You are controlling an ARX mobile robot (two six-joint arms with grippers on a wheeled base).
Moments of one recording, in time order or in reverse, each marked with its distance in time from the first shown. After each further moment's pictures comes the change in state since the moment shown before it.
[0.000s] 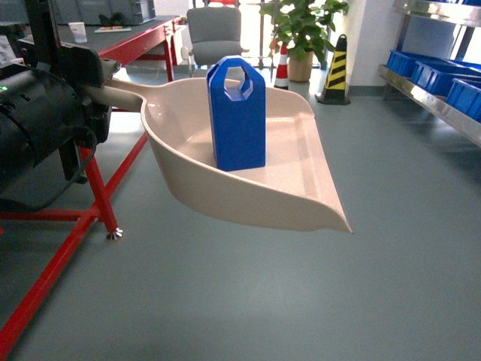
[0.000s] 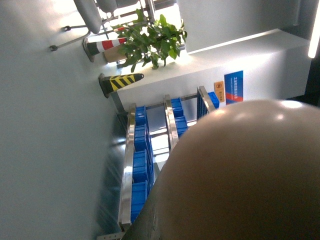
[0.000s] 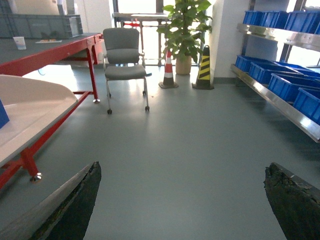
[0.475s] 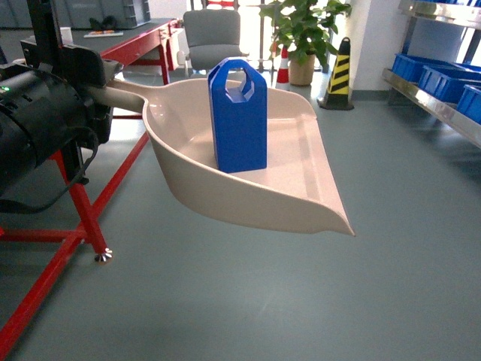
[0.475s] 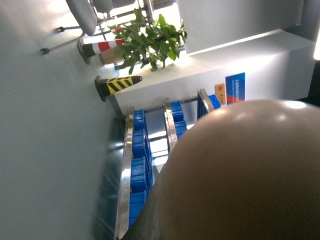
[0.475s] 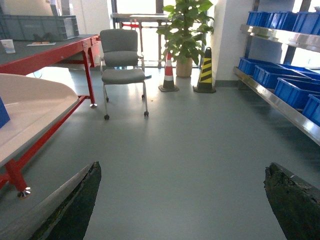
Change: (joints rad) left arm 0.000 0.000 0.000 0.000 0.000 0.000; right arm 0.000 0.000 0.000 0.004 0.000 0.000
